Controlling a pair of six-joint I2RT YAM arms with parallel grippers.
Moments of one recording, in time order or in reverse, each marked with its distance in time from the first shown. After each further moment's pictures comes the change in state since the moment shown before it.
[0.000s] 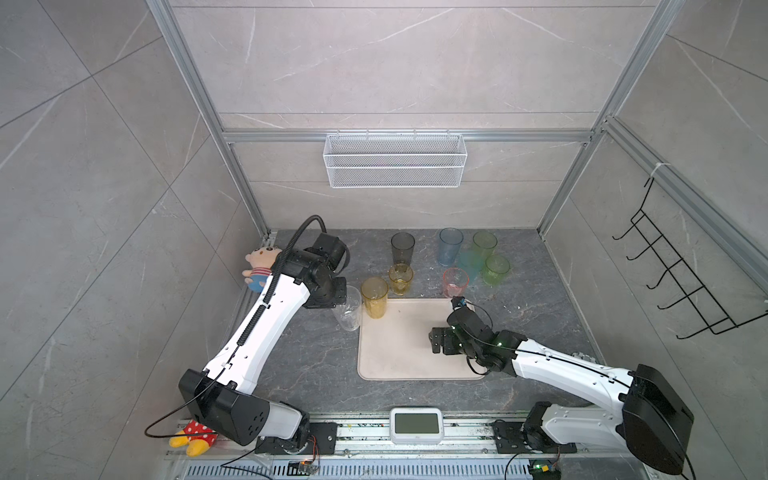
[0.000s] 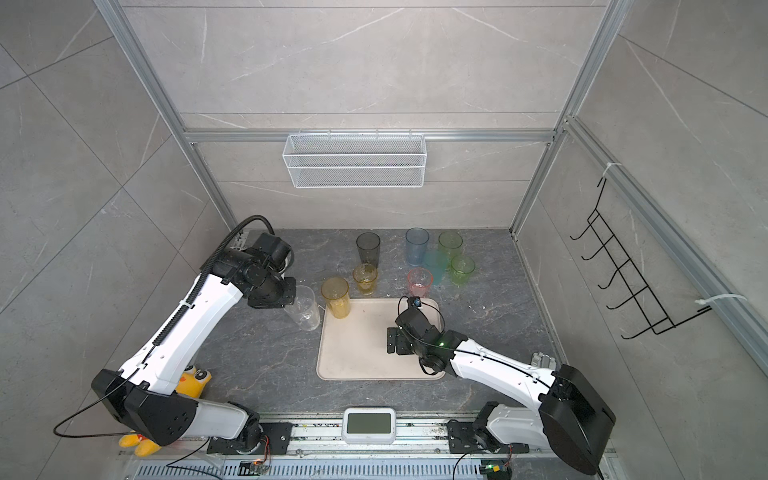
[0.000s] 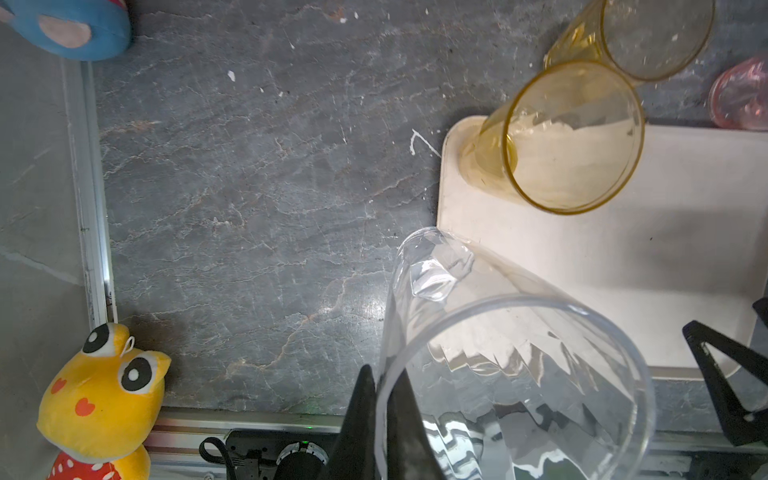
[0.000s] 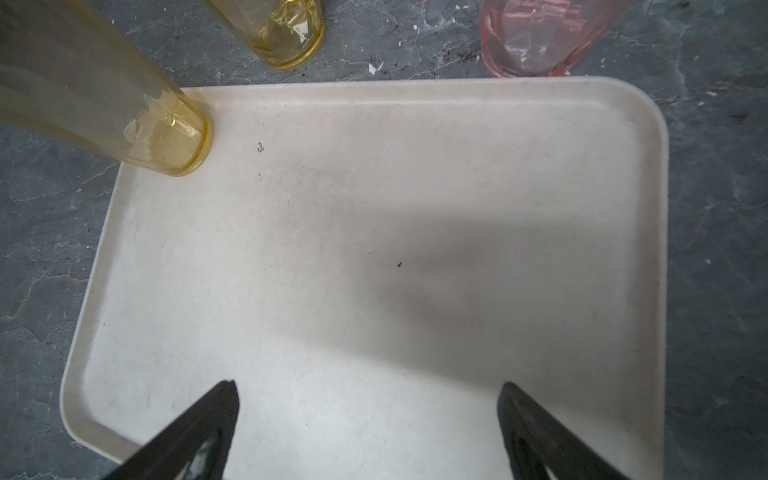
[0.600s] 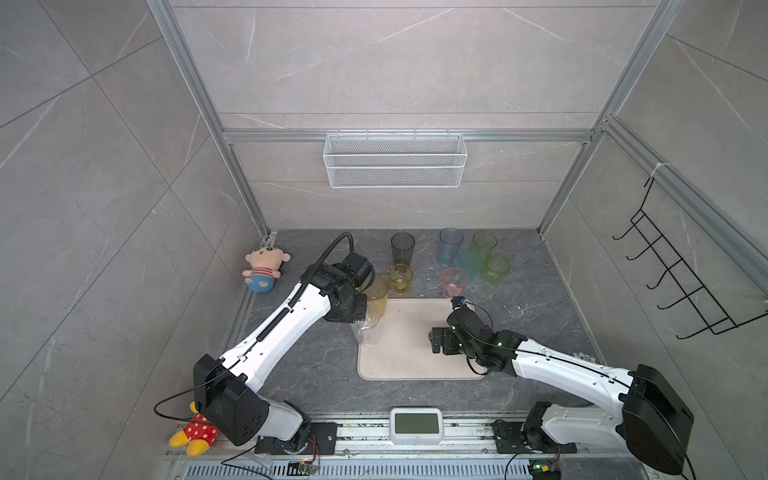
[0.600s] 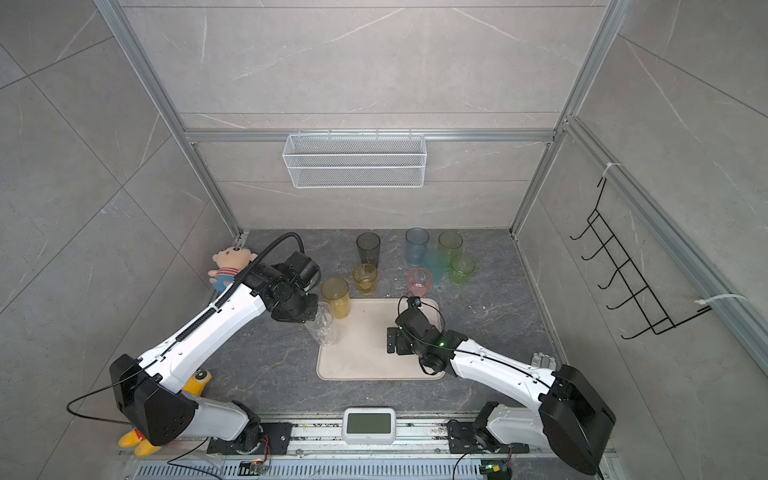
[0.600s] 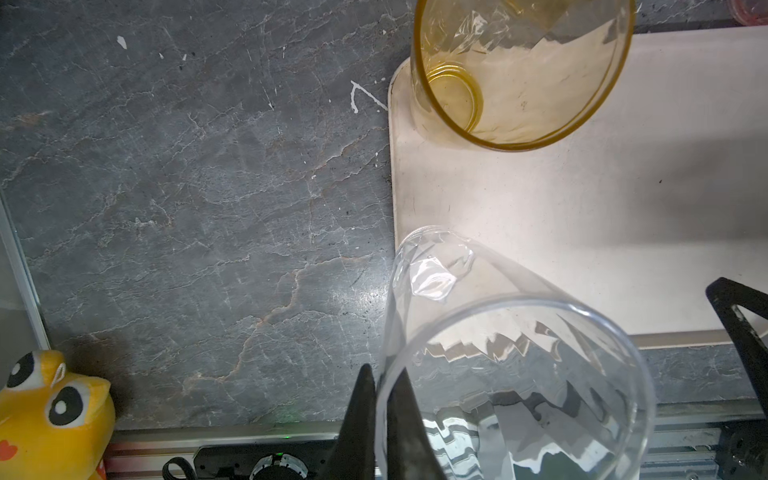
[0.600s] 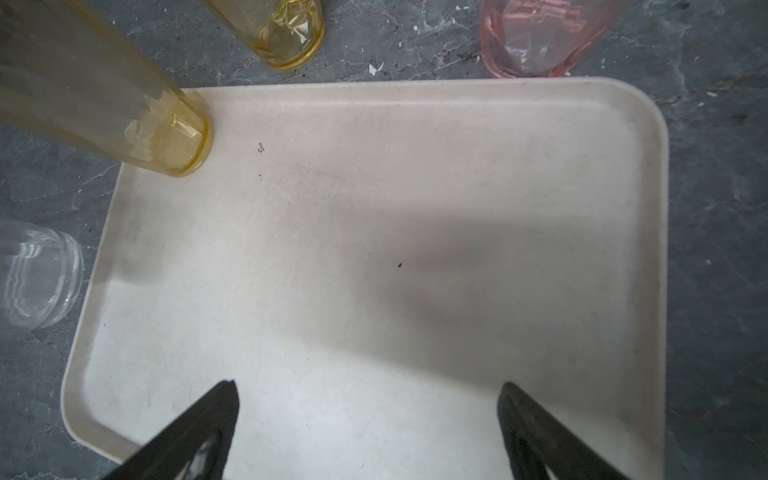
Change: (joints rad) left arm -0.143 0.020 -0.148 0.125 0.000 -0.076; right arm 0.000 0.000 0.000 0.000 0.000 0.000
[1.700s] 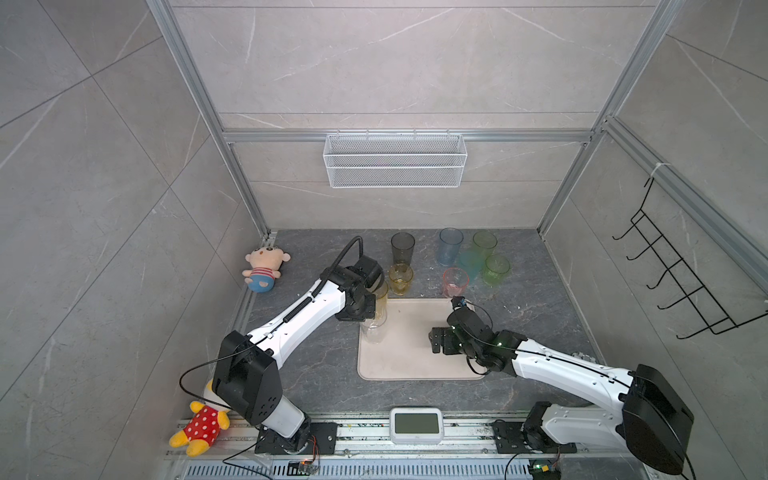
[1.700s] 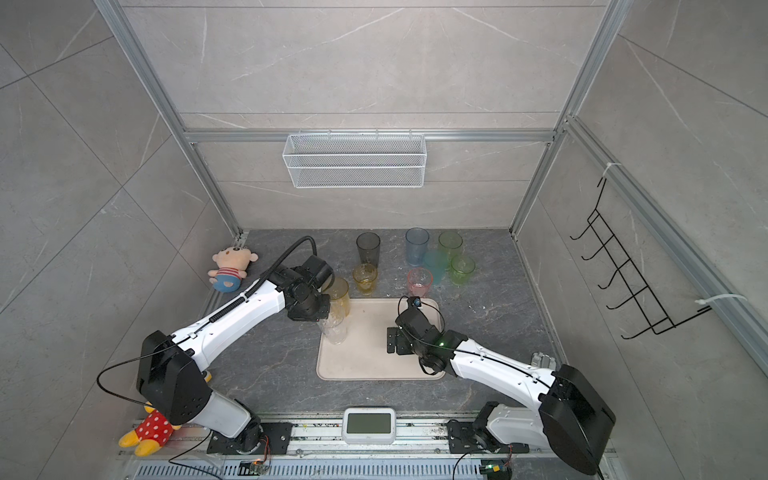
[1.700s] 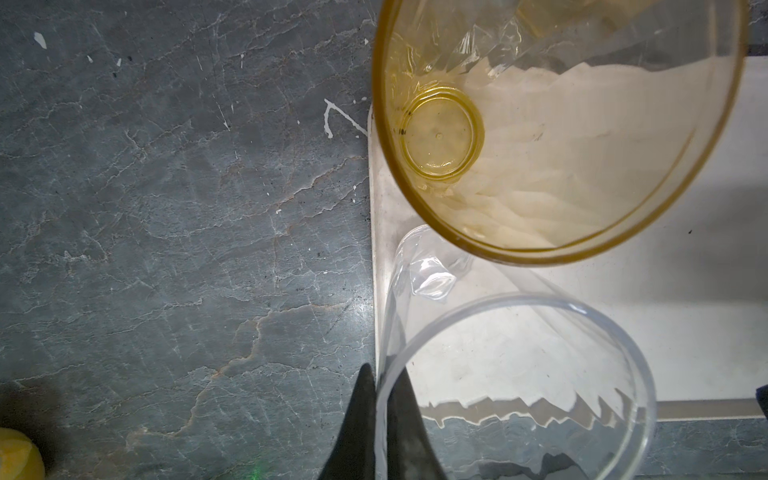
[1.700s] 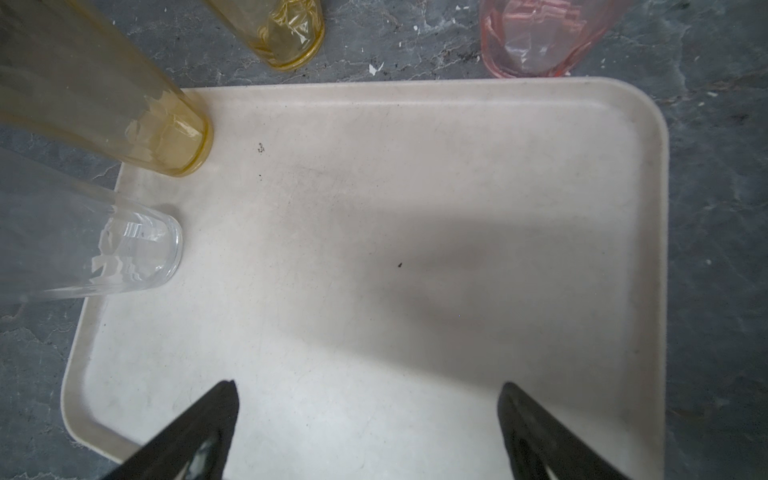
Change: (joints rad) left arm -0.004 0.109 -0.074 0.174 0.000 -0.035; right arm 0.000 0.000 0.000 0.000 0.000 0.000
